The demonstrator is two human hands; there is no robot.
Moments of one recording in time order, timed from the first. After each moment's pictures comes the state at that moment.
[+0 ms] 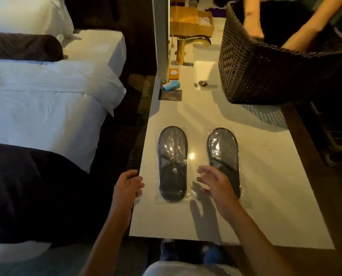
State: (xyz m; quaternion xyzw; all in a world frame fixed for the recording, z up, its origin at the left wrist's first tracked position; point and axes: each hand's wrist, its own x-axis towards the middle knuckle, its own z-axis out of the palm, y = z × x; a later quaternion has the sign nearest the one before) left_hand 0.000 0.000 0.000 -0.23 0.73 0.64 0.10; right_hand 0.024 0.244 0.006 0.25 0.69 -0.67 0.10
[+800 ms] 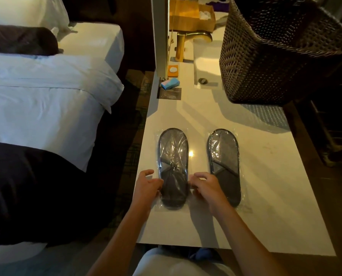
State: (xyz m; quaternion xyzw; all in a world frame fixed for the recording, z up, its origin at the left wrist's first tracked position) left_hand -0.026 0.052 -0.035 -0.24 0.73 0.61 0.20; right_hand -0.004 0.230 -0.018 0.35 0.69 -0.61 0.16
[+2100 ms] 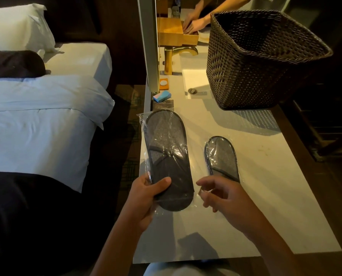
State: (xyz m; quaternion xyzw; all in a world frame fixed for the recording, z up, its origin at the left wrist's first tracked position) left_hand -0.039 0.034 0.060 -0.12 0.57 0.77 0.27; right_hand 0.034 0.234 0.093 0.12 0.81 -0.57 0.10
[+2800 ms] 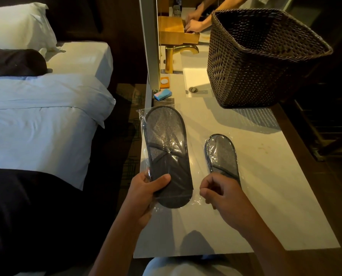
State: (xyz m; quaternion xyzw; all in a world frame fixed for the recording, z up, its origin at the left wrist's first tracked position) left_hand -0.033 0.032 0.065 -0.12 0.57 0.77 0.26; right_hand 0.036 0.225 0.088 0.12 0.84 -0.52 0.07
